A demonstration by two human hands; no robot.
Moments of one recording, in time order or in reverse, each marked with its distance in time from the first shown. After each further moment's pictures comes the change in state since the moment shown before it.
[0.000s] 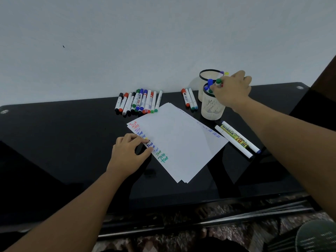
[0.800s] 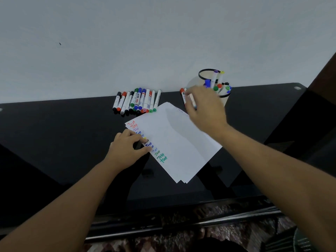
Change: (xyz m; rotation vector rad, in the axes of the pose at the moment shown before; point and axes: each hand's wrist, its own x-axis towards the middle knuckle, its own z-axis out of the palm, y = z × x) left_hand 0.020 0.002 -0.018 -0.005 -0.188 -0.050; right_hand -0.075 -0.037 0.036 0.272 0.353 -0.572
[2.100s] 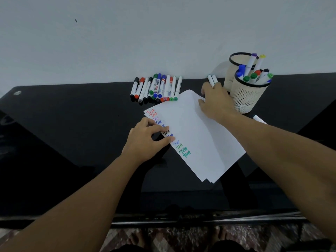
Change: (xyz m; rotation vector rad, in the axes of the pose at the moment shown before) left_hand 0.006 -0.012 0.011 -0.098 0.111 0.041; right_hand 0.024 0.025 0.103 -0.232 -0.456 0.261
